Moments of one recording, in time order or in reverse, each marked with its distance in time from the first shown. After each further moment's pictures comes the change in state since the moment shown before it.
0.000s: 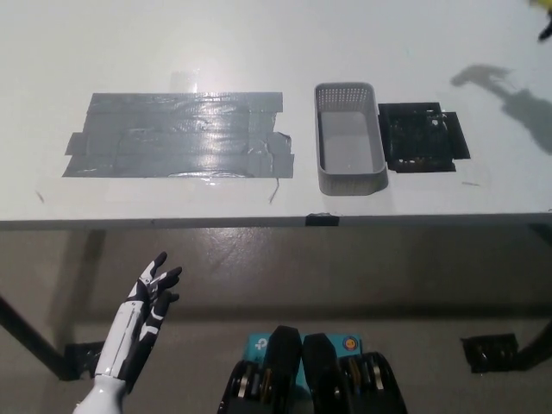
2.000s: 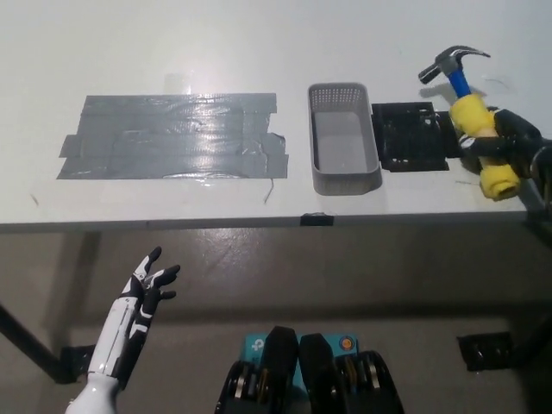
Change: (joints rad) left_arm 0.002 0.014 0.004 -0.032 0.001 -0.002 0.000; right_arm 0.122 0.338 -0.326 0.593 0.112 -0.357 -0.696
